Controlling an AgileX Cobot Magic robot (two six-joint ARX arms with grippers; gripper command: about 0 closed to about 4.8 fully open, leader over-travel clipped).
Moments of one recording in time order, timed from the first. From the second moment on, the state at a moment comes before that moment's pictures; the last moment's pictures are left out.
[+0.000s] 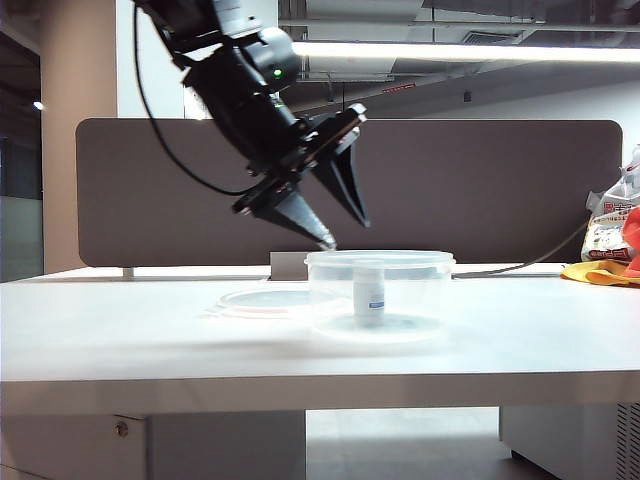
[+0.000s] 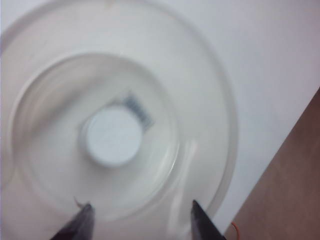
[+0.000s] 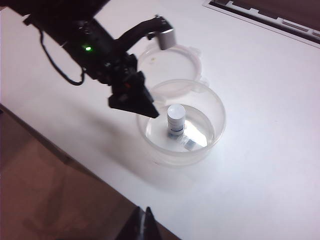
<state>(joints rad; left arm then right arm) -0.53 2.04 1.74 -0.69 0.47 -0.08 0.39 0.96 1.25 -0.87 -0.24 -0.09</state>
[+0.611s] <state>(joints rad) -0.57 2.18 1.94 -0.77 0.31 -0.05 0.39 0.96 1.25 -0.93 -0.24 -0.11</state>
